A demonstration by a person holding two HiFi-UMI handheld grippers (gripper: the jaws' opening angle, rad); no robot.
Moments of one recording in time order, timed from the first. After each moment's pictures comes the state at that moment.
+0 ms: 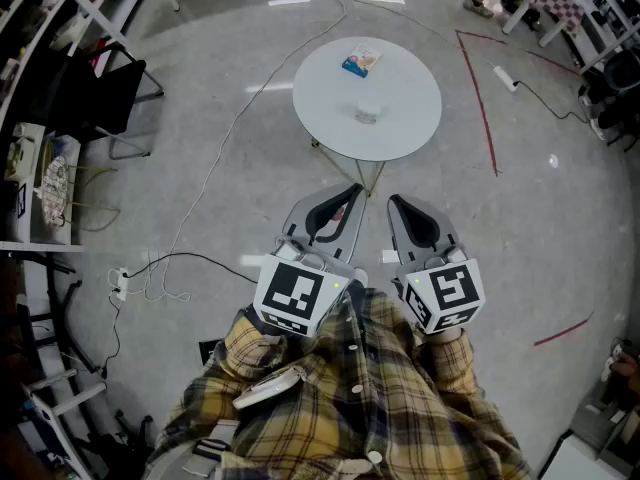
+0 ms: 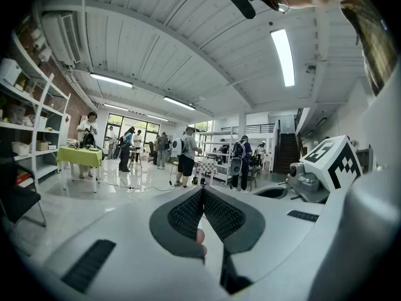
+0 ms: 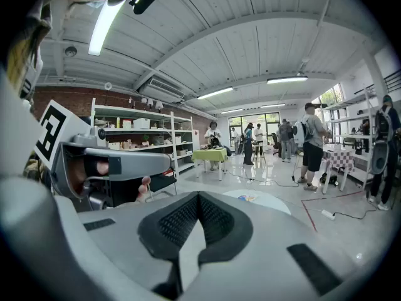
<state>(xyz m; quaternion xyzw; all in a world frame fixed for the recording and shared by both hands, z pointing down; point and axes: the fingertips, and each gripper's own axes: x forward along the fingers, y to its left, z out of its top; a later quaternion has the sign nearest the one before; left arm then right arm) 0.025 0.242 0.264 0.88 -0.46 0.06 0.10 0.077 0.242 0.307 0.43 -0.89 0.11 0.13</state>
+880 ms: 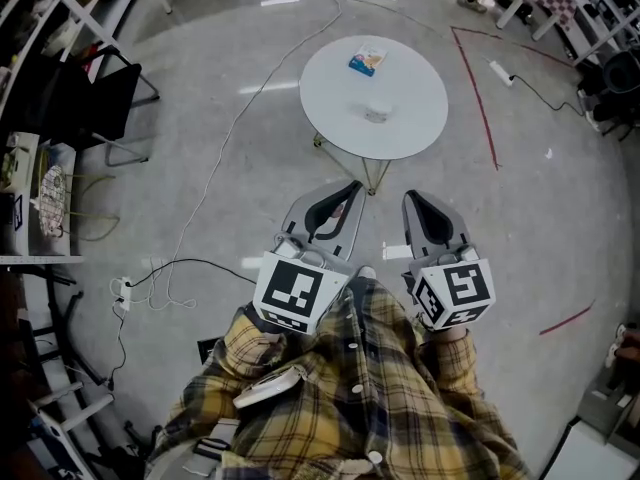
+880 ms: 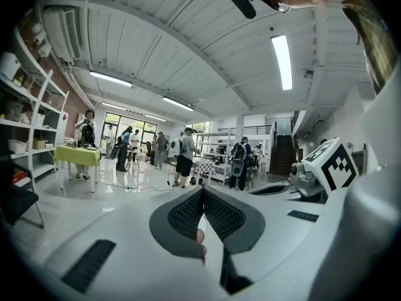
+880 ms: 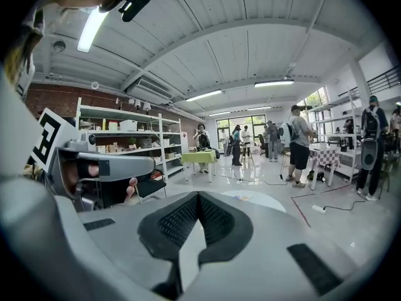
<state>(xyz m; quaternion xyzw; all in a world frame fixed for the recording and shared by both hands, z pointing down) -0.031 0.238 0.266 0.89 -0.45 0.05 0.10 0.050 0.235 0.306 0.48 -0.86 0.12 0.12</state>
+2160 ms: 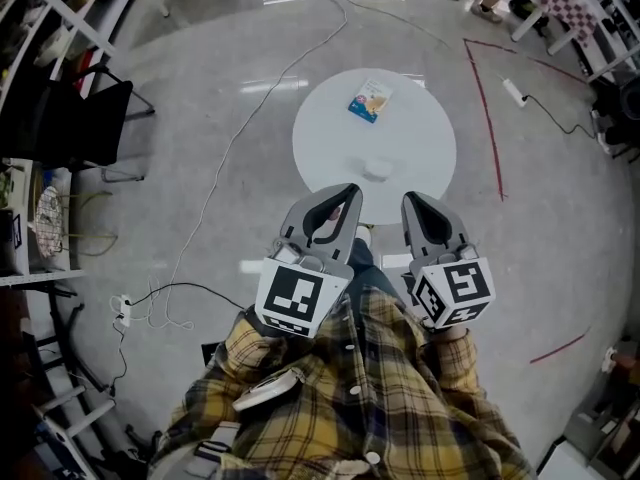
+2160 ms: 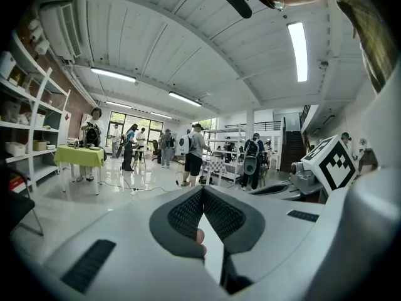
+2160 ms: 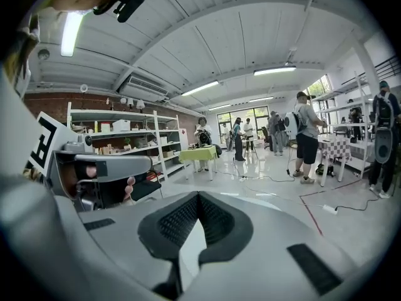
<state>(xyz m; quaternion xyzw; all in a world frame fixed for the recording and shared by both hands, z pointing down) -0.020 0.048 0.292 0.87 -0.48 0.07 0.10 0.064 0.040 0.337 0.46 -0.87 0.15 0.12</state>
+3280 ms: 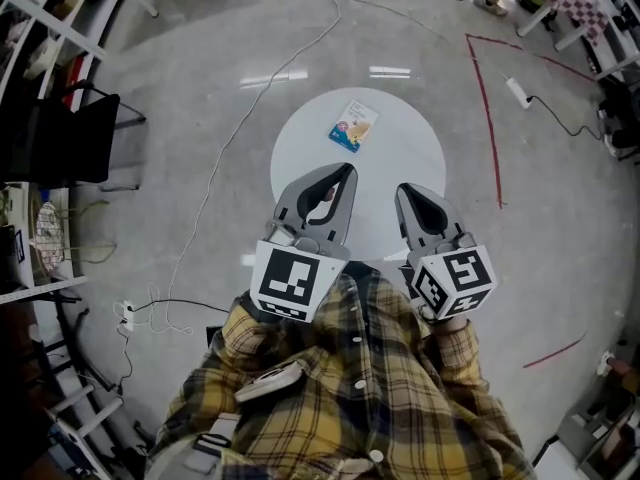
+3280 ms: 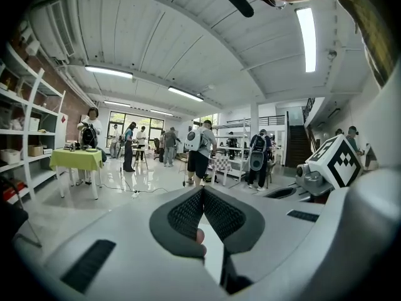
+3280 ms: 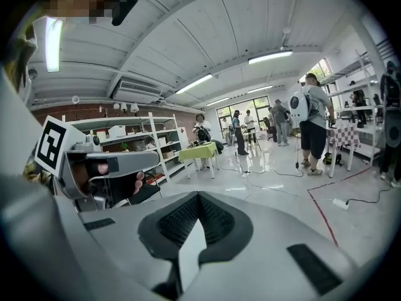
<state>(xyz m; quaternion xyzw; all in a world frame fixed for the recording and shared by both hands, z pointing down) 0.014 -0.098 0.294 0.87 -0.48 0.09 0.10 0.096 -0.089 0.350 0.44 -0.87 0.19 0.12</state>
